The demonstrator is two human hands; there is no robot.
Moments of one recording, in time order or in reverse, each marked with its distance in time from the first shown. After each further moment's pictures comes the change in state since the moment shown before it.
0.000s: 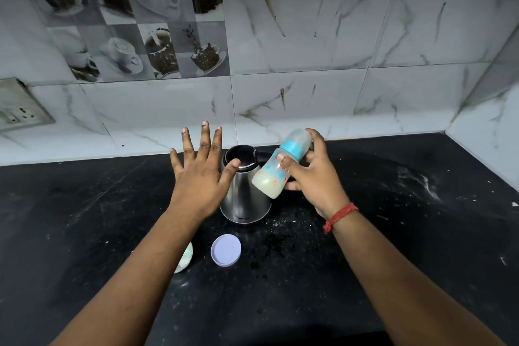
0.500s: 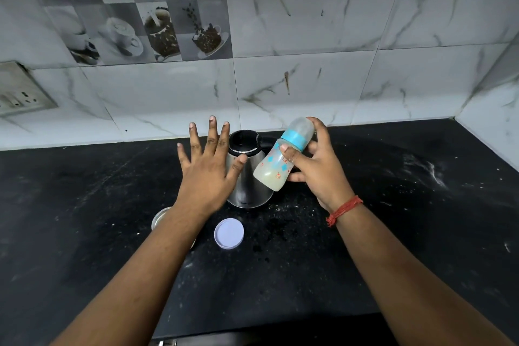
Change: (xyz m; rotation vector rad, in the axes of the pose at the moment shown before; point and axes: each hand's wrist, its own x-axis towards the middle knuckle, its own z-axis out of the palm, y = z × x) left_hand -0.016 0.006 0.010 -0.002 -0.030 -0.002; right_hand -0.011 0.002 -0.002 0.066 -0.031 -0.008
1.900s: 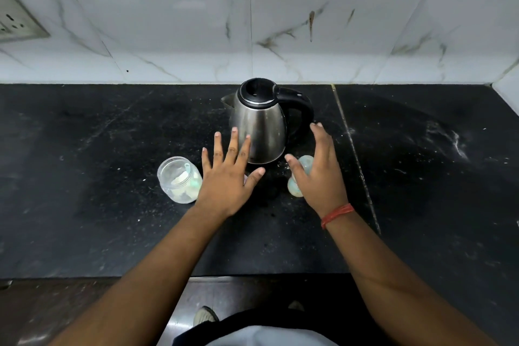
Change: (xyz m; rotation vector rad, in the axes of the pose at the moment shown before) left_hand -0.068 -0.022 0.091 0.029 -0.222 -0.032; right_hand -0.033 0.108 0.006 -0.721 0.079 -0.334
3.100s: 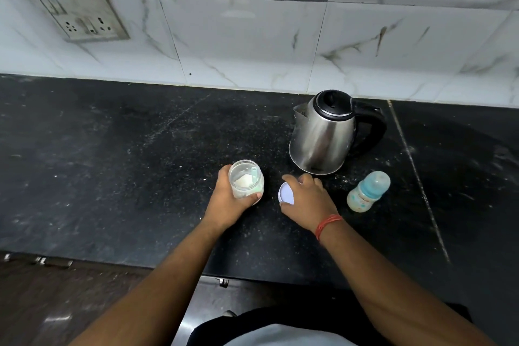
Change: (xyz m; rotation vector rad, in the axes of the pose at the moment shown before) left_hand -0.050 -0.139 0.008 -0.851 0.098 -0.407; right_hand -0.016 -0.051 0.135 -0.536 -0.656 0.101
